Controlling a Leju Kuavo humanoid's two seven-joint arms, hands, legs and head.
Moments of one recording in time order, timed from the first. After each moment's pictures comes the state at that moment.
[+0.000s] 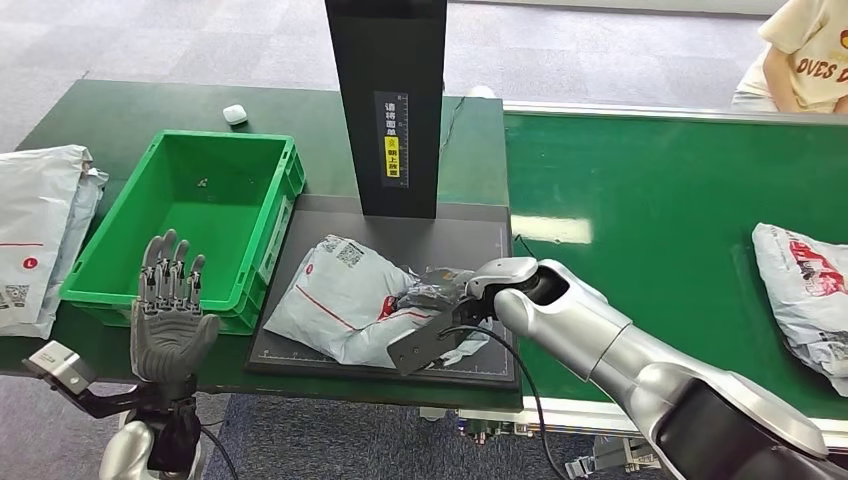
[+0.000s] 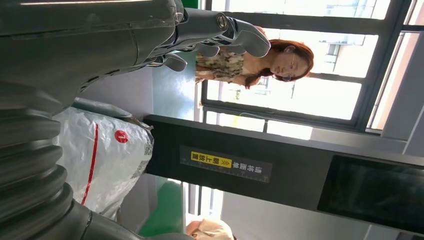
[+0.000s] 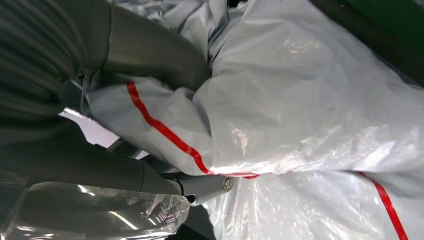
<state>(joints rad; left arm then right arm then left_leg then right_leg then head) 0.01 -0.14 -0.06 -1.42 0.02 -0.28 -0.58 -0.93 -0.15 1.27 -0.86 0.58 0.52 -0.33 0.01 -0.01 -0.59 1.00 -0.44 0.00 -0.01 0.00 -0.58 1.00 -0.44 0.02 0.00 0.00</state>
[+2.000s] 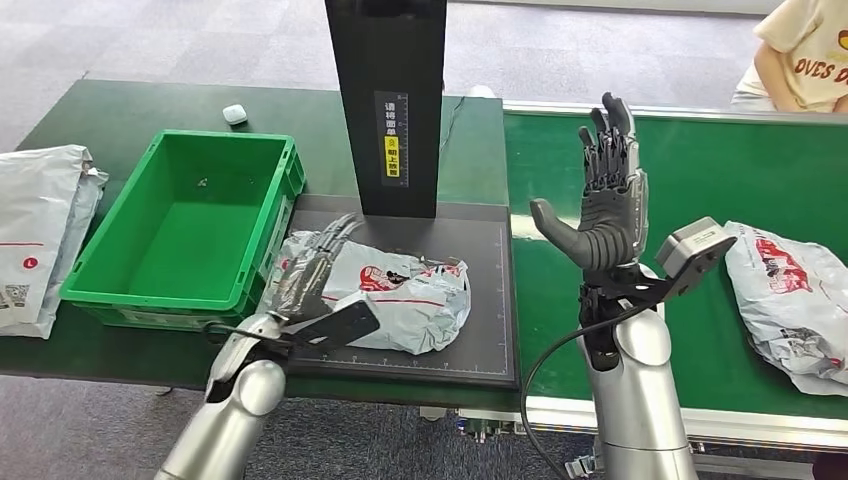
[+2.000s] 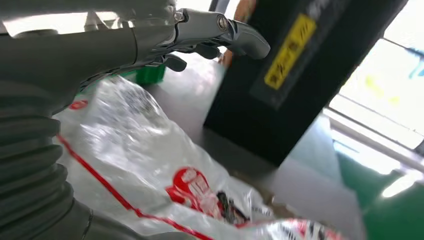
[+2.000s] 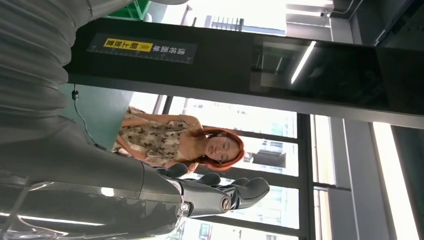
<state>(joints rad) -0.31 -0.12 -0.50 -1.13 -1.10 0.06 -0.30 -0.41 0.08 0.21 -1.45 -0.05 0.11 -0.54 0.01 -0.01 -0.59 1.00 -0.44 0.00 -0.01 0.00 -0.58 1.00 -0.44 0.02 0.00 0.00</state>
